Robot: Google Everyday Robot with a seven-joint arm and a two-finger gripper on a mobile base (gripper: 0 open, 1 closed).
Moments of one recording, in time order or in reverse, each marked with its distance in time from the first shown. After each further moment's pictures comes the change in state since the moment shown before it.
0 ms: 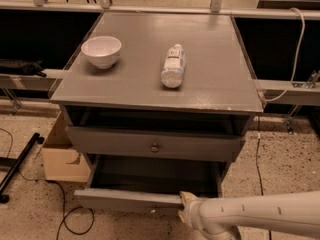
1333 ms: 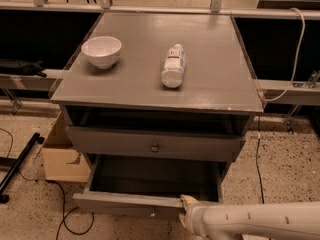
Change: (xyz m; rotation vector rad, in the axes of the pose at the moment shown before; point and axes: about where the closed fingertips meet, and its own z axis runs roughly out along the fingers) arm 0.004 0.017 -0.009 -0.005 -0.018 0.019
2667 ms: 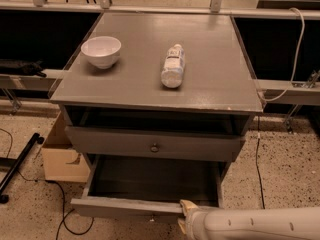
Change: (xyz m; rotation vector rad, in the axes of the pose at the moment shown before) arm -0.012 0.019 -0.008 -0.031 -0.047 0.009
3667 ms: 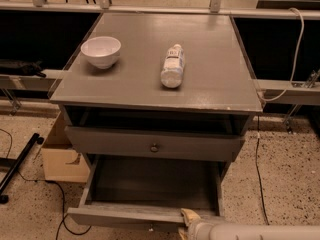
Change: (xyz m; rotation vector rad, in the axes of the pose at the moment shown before) arm 0.008 0.027 -0.012 0.006 -0.021 0.007
